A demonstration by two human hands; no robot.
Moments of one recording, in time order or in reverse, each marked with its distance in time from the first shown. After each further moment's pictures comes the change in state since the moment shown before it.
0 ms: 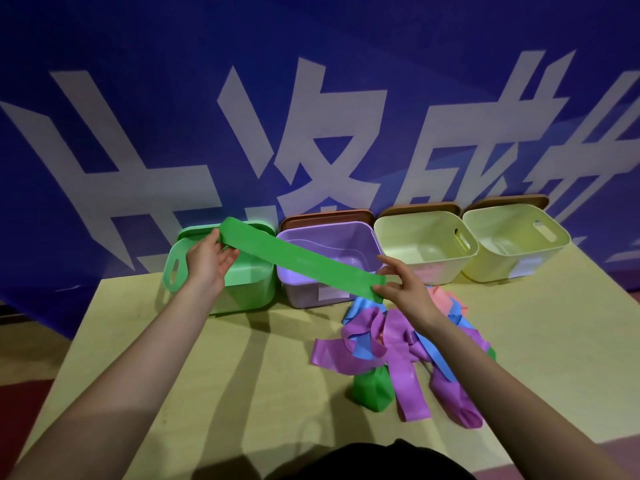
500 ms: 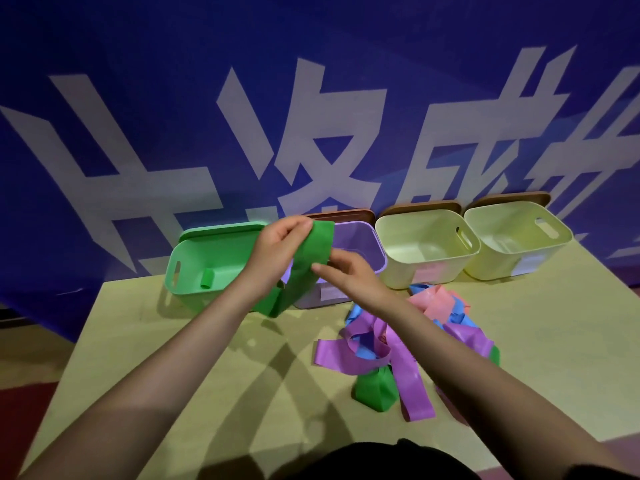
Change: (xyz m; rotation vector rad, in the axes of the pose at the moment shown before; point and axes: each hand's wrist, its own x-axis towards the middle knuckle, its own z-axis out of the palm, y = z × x) left_hand -0.086 0.003 0.063 0.531 -0.591 0.436; right_hand 0.000 -0.066 0.079 -0.028 -0.341 -0.199
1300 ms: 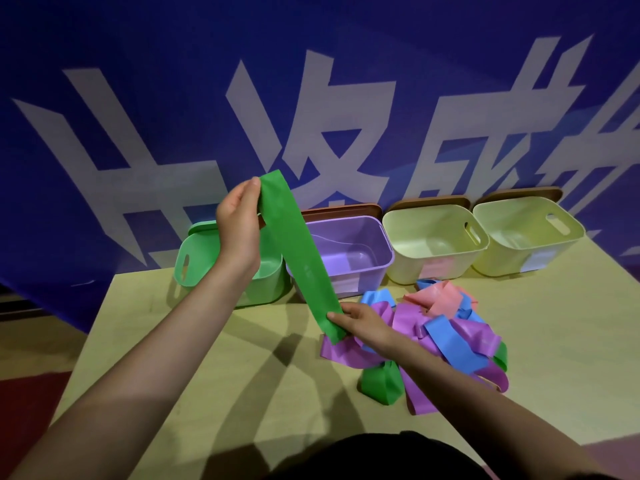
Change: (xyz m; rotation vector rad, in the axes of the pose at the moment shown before) left_hand 0.014 0.013 -0.026 -0.317 0.510 -0.078; right_hand -0.045 0.078 0.017 0.150 -0.034 0.391
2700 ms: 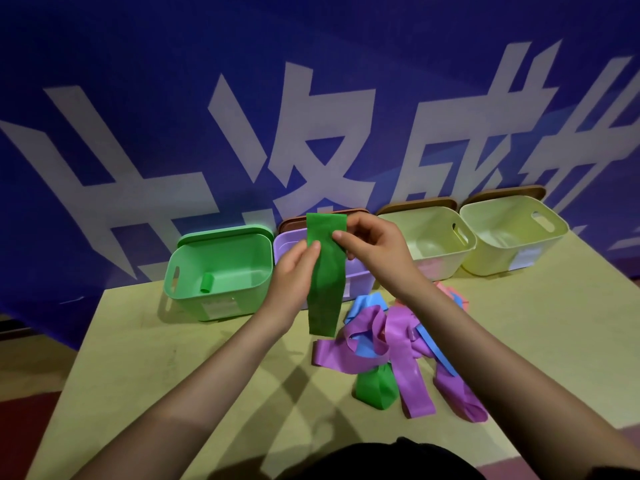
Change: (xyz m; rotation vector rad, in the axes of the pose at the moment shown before) left_hand -0.071 -0.033 0.025 0.220 -0.422 -0.137; right_hand -0.034 -0.144 -0.024 -0.110 0.234 -0.629
